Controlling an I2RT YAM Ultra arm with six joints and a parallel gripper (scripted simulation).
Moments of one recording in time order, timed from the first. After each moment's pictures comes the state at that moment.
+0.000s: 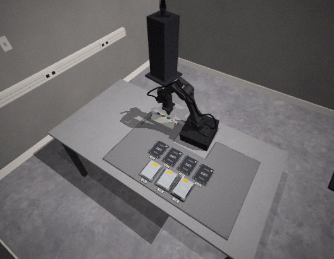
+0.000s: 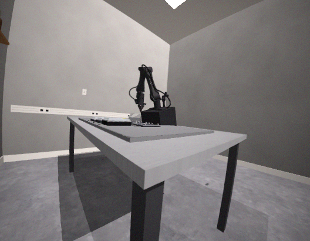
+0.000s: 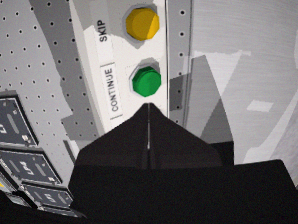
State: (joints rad) arm -1.63 1.90 0.98 -0.74 -0.29 -0.17
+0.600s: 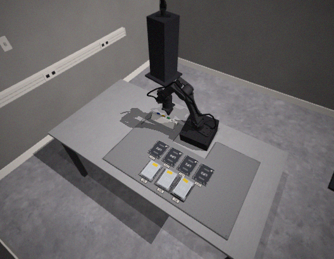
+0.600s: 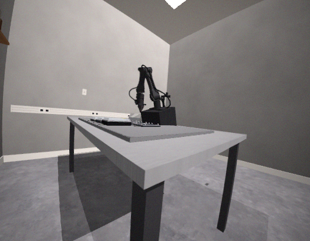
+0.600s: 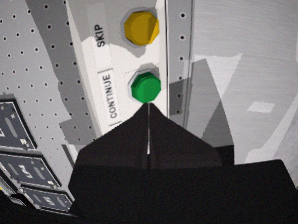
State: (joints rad) arm -1.63 1.92 0.97 -0.71 -0.28 -0.16
